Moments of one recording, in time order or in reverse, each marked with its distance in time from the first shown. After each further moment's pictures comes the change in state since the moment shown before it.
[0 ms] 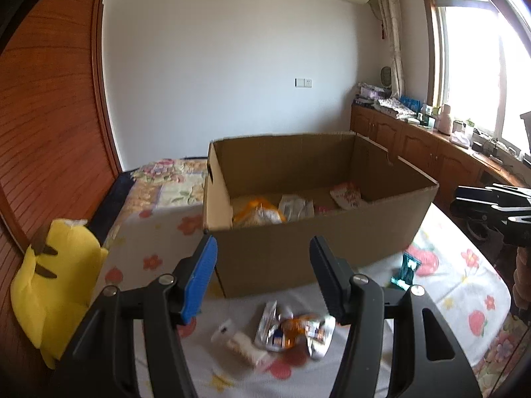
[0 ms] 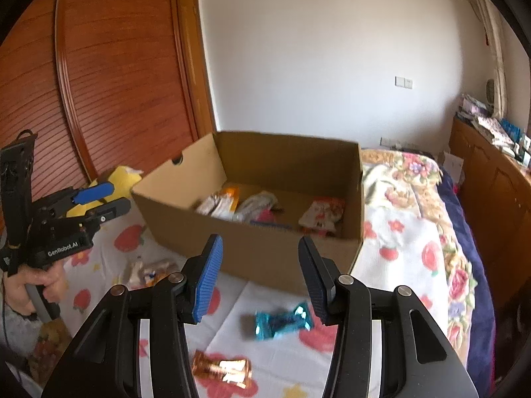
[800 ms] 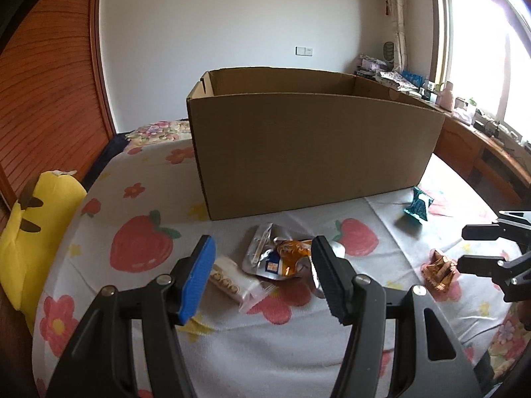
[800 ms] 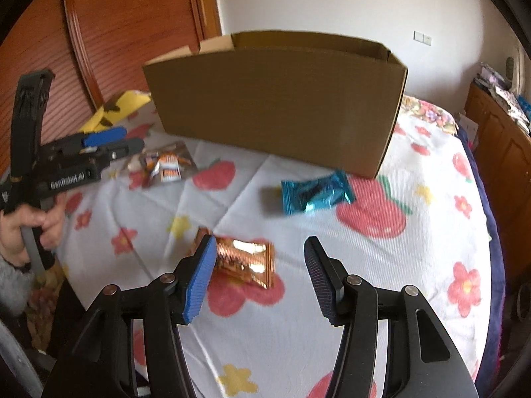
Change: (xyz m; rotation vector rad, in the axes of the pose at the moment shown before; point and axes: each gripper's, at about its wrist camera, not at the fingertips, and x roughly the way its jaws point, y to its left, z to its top) left arm 0.024 -0.006 -0.071 -0.012 0.113 -0.005; right arm 0.025 0.016 -0.106 -0.047 0.242 0.040
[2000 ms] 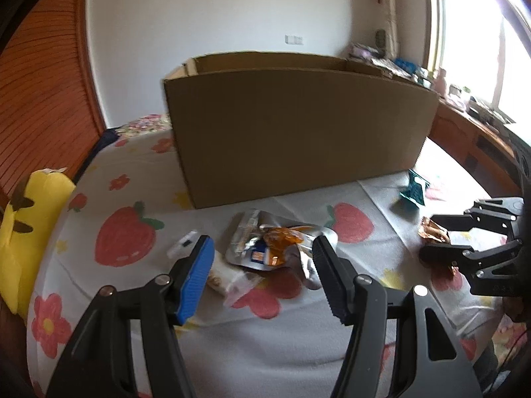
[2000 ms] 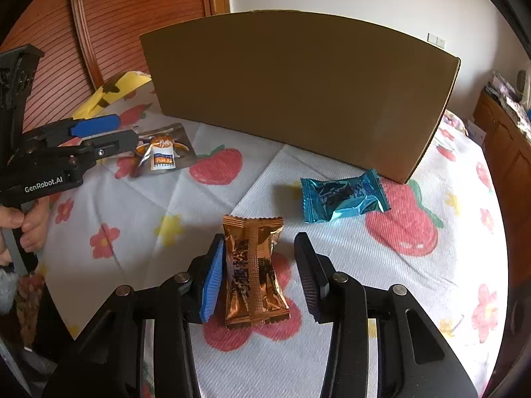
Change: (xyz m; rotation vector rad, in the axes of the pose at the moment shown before) left arm 0.014 -0.007 -0.003 0.035 0.063 -0.047; right arm 0.042 0.012 0.010 -0.055 0.033 -0.001
